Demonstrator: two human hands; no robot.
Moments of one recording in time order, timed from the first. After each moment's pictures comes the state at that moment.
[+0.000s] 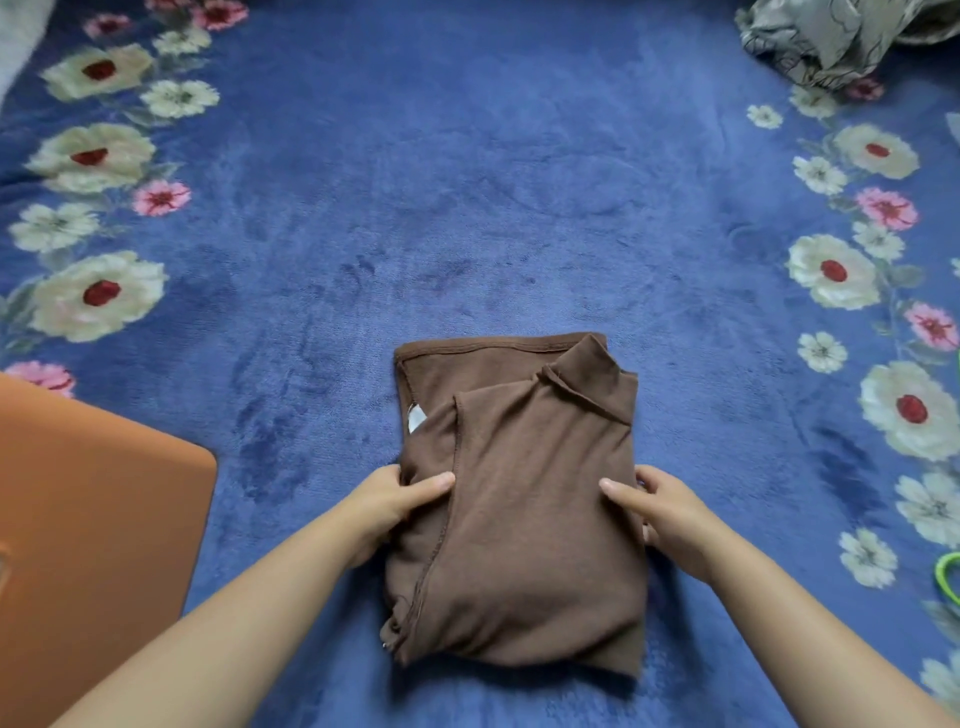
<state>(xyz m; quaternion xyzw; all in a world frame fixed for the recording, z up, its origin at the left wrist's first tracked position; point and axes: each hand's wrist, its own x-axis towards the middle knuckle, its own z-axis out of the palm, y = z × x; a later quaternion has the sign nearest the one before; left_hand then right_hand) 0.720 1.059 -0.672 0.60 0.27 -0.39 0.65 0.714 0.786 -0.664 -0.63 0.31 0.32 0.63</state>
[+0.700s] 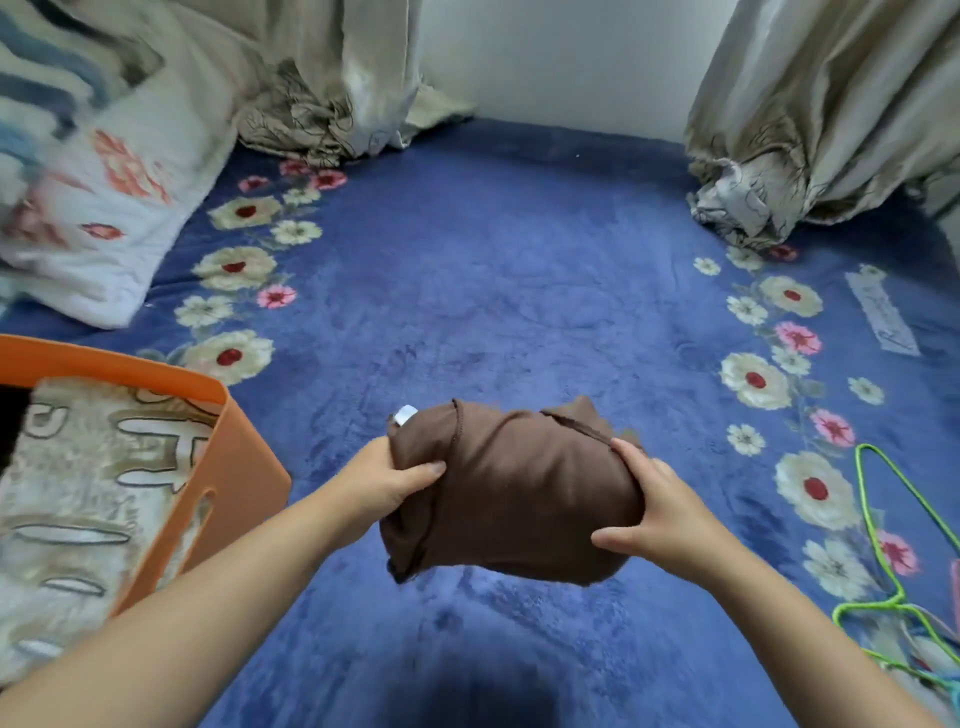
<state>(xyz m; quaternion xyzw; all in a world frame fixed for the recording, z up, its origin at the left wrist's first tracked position) 0.703 1.076 -0.518 0.69 0.11 -0.21 0.68 0.699 0.806 -0.482 -0.92 0.01 0.26 0.29</state>
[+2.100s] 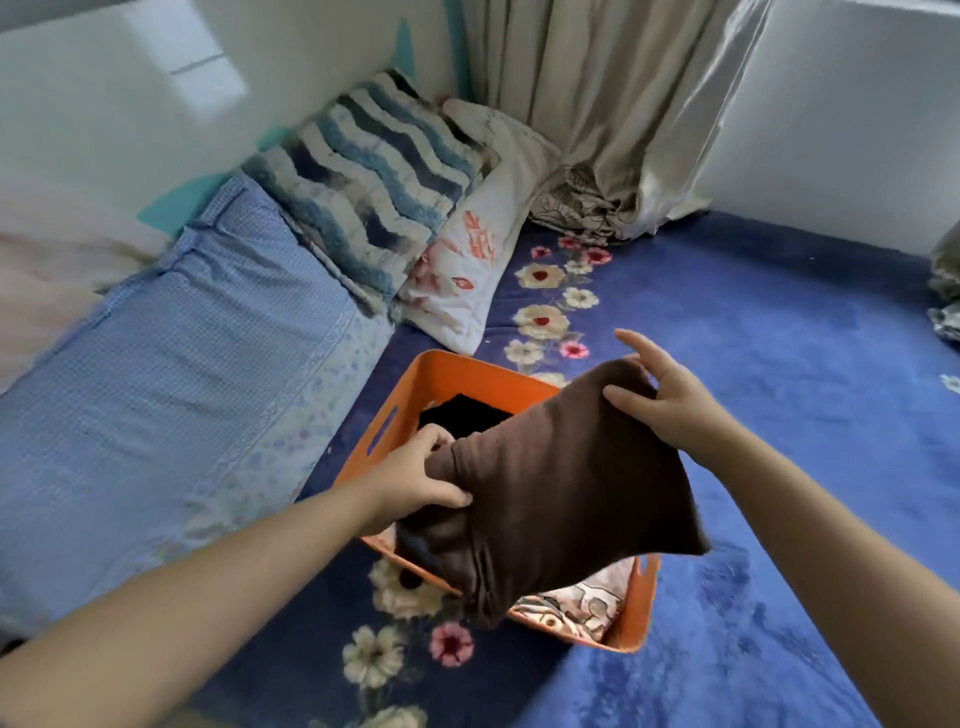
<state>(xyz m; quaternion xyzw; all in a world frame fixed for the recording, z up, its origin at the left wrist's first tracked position) 0.559 1.465 -0.371 0.74 0.15 -0.23 0.62 0.681 1.229 -0.323 -0.87 -0.17 0.15 0.44</state>
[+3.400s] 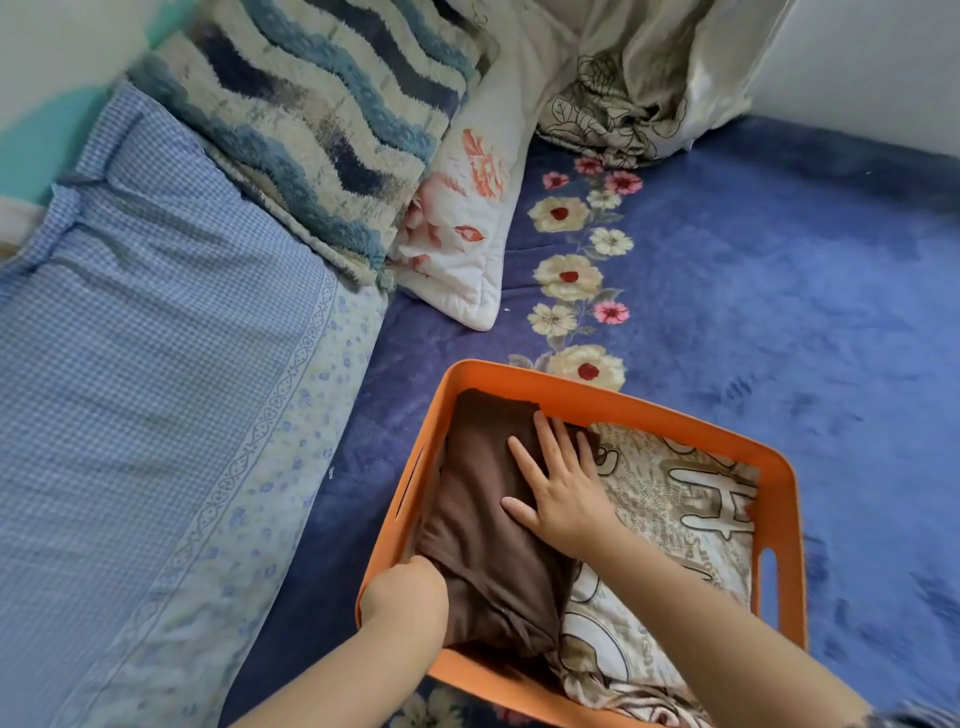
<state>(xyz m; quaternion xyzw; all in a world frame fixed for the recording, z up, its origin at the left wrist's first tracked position) 0.583 1.516 -0.479 0.87 0.14 -0.47 -0.03 0.682 1.368 -0.533 -0.95 -0.26 0.15 -0.02</state>
